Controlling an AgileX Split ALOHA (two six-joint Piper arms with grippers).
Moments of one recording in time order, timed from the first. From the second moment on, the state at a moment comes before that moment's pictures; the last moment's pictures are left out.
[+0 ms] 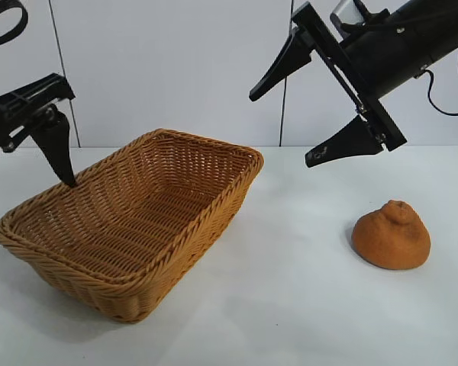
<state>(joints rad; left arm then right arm) -0.40 1.53 -0.91 -0.13 0.68 -1.17 0.19 1.83 -1.24 0.96 0.96 -0.34</state>
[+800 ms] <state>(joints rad) -0.40 1.82 -0.91 -0.13 0.53 -1.23 0.19 1.83 -1.24 0.96 0.96 -0.33</state>
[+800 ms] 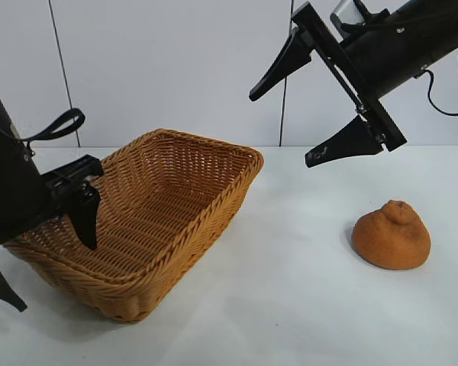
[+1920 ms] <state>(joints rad) -0.34 1.81 -1.01 -0.25 0.61 -1.07 0.19 1.83 -1.24 0.96 0.96 -0.33</state>
